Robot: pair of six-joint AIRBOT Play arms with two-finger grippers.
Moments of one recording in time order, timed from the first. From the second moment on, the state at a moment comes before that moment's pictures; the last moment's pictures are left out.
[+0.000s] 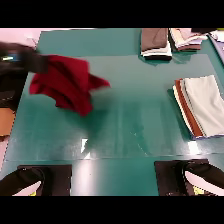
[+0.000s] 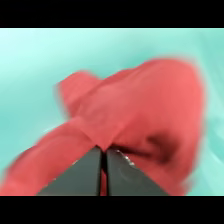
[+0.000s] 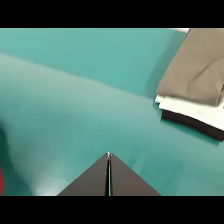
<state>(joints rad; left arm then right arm) -0.59 -1.10 1.68 1.70 -1.30 -1.68 0.22 -1.12 1.86 -1.49 1.23 1.54</state>
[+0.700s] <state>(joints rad) -0.39 -1.48 1.79 1.49 -1.24 -1.58 0.21 -1.21 1.99 -1.49 1.33 1.54</state>
